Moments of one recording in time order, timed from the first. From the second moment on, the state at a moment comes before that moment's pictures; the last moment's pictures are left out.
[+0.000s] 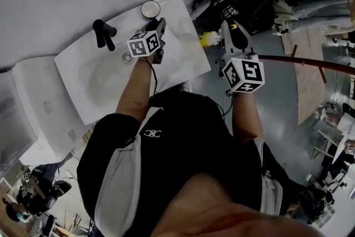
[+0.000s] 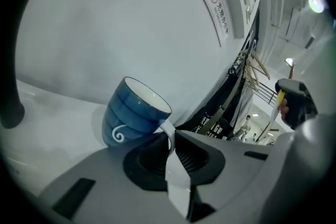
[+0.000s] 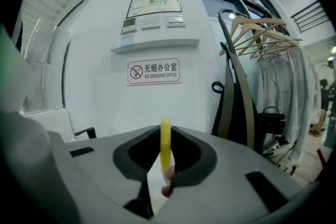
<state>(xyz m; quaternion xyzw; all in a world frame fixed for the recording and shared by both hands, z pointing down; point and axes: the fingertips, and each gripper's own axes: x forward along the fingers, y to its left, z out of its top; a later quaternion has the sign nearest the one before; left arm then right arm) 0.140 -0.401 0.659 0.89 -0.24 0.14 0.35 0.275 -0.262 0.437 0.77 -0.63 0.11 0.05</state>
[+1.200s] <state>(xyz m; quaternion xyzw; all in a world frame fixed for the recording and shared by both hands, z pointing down) 0.039 -0.257 0.662 0.89 -0.27 0.23 0.27 0.156 -0.299 0.360 0.61 -0.79 0.08 -0.08</state>
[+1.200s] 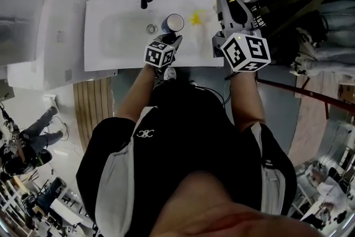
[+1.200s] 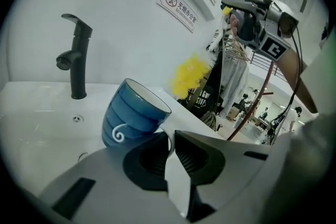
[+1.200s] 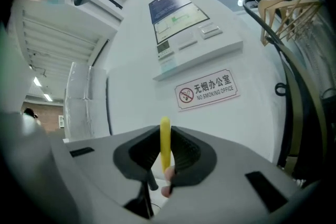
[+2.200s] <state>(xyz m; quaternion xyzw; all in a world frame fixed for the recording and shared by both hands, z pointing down) 0.016 -0.245 0.631 0.90 -0.30 0.15 0.28 0.051 -0.312 0.390 0.50 -0.85 0.16 -0.08</state>
